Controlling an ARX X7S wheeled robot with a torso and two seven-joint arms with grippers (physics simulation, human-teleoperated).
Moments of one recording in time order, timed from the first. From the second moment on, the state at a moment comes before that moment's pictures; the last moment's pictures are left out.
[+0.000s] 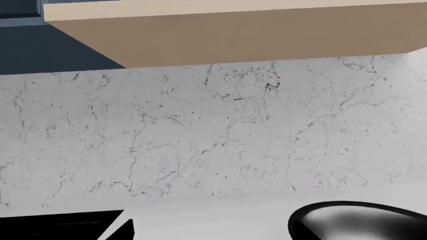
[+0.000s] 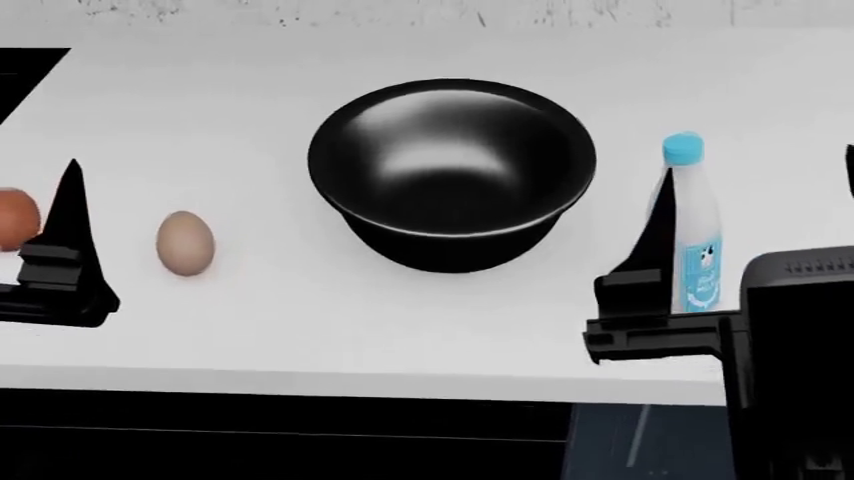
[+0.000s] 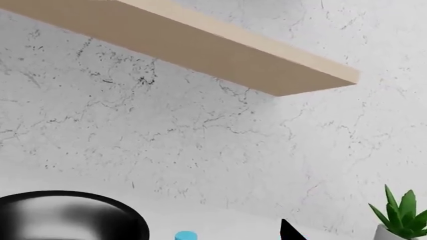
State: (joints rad) left arm -0.45 -0.34 0.02 0.51 -0.36 -0.59 -0.16; right arm 0.43 0.47 0.02 -0.75 0.23 0.84 0.16
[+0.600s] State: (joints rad) left arm -0.43 -0.35 0.02 0.50 -0.37 -0.56 -0.16; right arm 0.44 0.48 0.01 -0.76 0.24 0.86 0.17
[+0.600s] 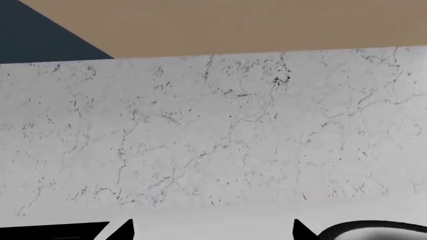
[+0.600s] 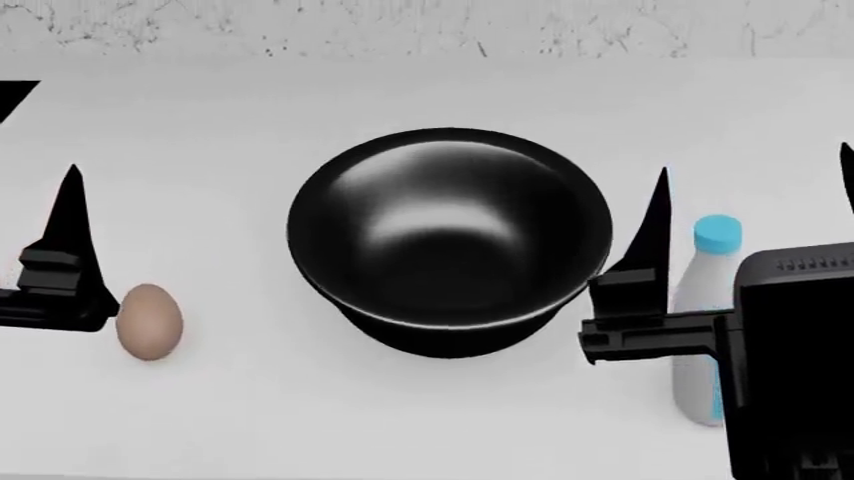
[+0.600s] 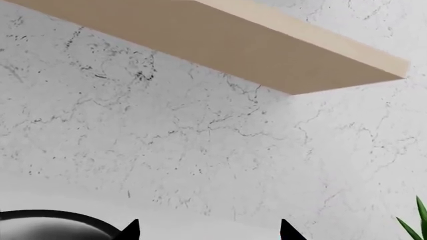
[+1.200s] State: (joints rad) left arm -0.43 -0.35 0.04 0.49 -0.37 -0.55 -0.16; right arm 0.46 0.49 0.01 -0.77 0.26 0.88 0.17
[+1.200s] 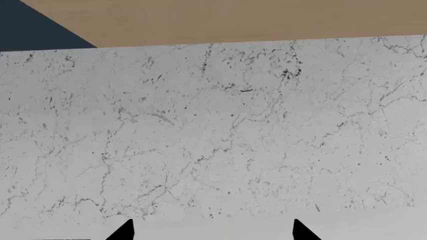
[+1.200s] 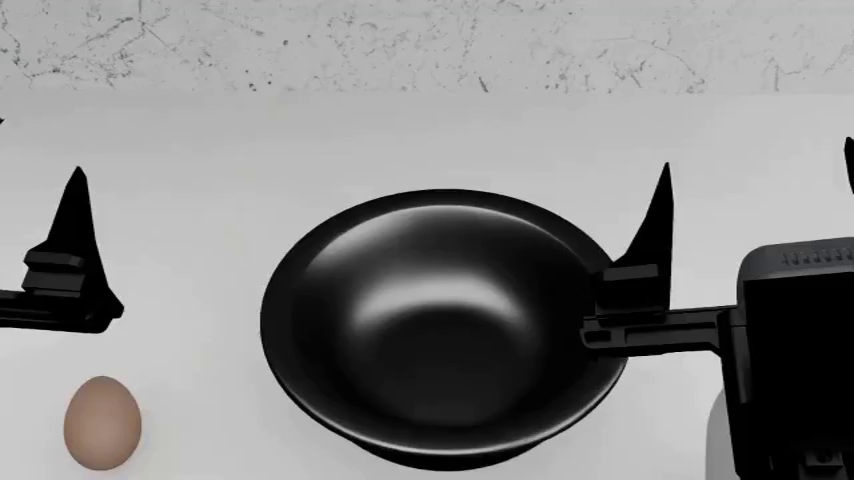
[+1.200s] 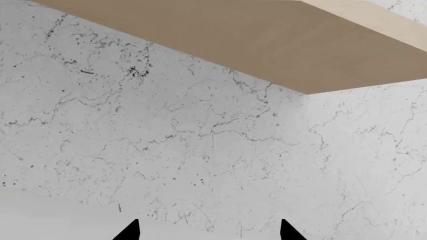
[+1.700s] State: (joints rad) left arm -0.42 -0.35 0.05 0.46 -0.37 -0.53 -0.17; right arm 0.61 0.54 0.15 -0.97 0.55 1.34 0.21
